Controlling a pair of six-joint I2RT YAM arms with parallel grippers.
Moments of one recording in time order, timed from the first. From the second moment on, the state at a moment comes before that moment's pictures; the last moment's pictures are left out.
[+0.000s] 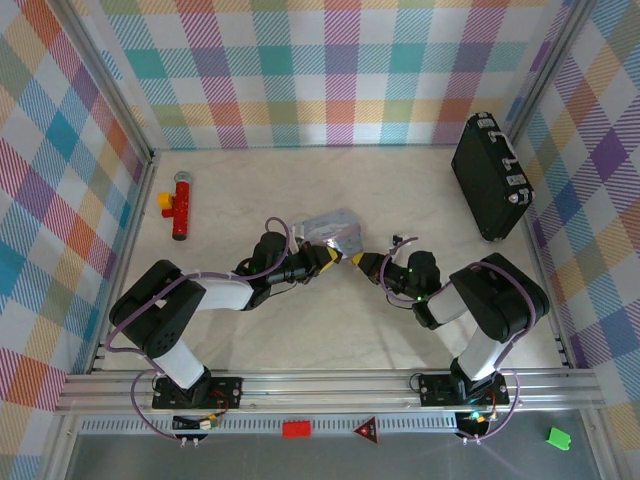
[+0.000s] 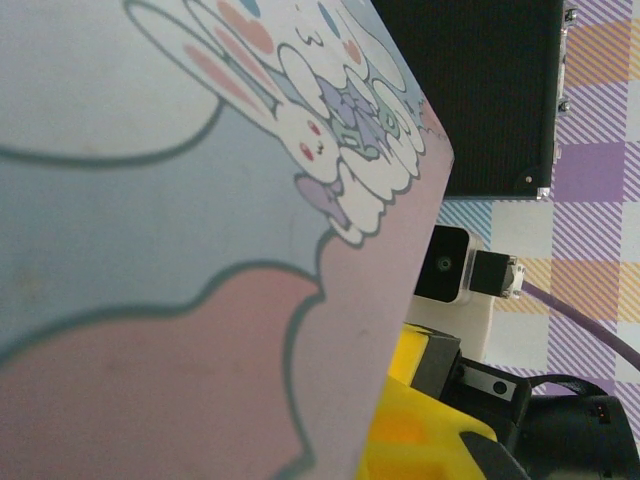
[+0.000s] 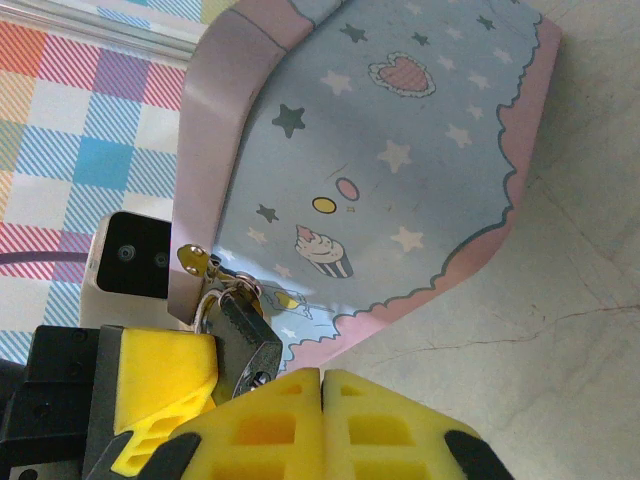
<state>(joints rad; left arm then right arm) -0.64 1.63 0.61 0.68 0.43 -1.27 0.47 1.69 0.30 1.19 -0.48 1.17</state>
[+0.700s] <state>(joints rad) -0.67 1.63 0.61 0.68 0.37 -1.28 0.47 1.69 0.31 1.17 -0.45 1.17</state>
